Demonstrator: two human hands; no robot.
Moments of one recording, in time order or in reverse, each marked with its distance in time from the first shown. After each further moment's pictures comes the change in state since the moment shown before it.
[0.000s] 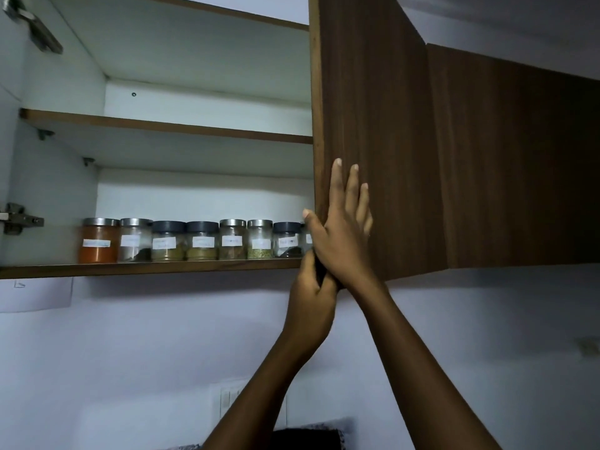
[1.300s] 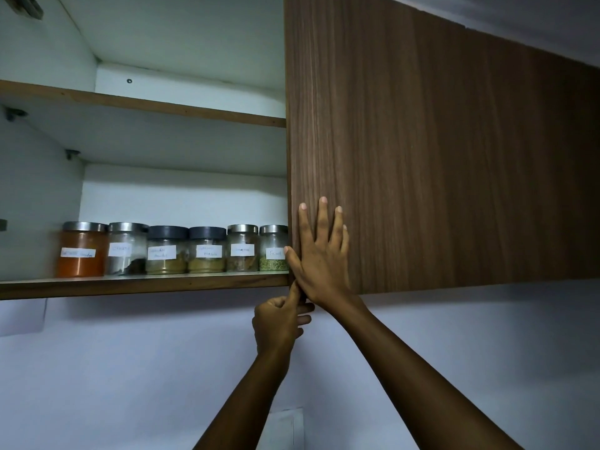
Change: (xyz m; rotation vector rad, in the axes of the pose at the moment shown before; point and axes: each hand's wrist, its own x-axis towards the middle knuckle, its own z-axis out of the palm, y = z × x) left_hand 0.080 -0.141 -0.083 -0.017 0.383 -0.413; right_hand 0.038 0.051 0.167 -0.425 -0.111 -0.133
